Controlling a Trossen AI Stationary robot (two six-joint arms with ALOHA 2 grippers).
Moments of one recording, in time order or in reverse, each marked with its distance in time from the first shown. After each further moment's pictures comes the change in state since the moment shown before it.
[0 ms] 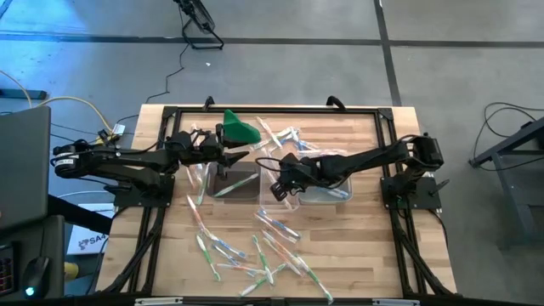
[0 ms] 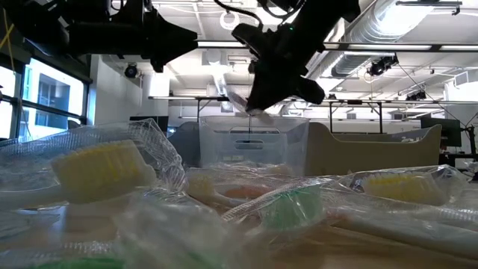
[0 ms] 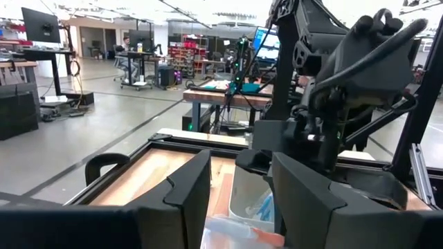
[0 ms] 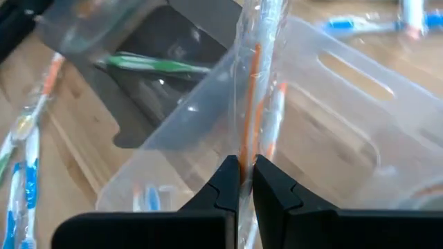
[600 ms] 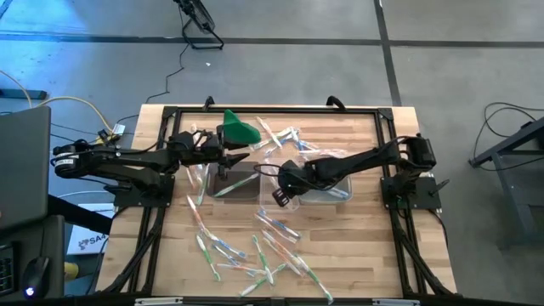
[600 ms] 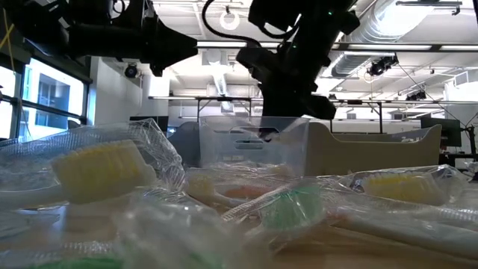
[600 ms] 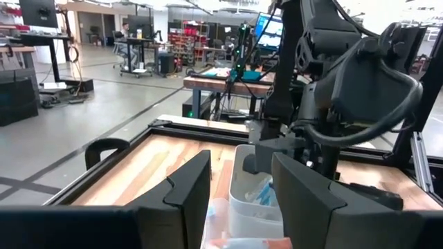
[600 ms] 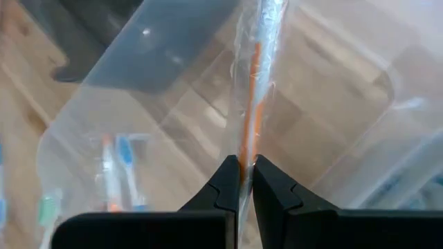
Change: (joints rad) left arm 0.000 0.000 -0.001 -0.051 0.001 -0.003; right arm -0.001 0.068 0.000 -0.076 -0.135 0.046
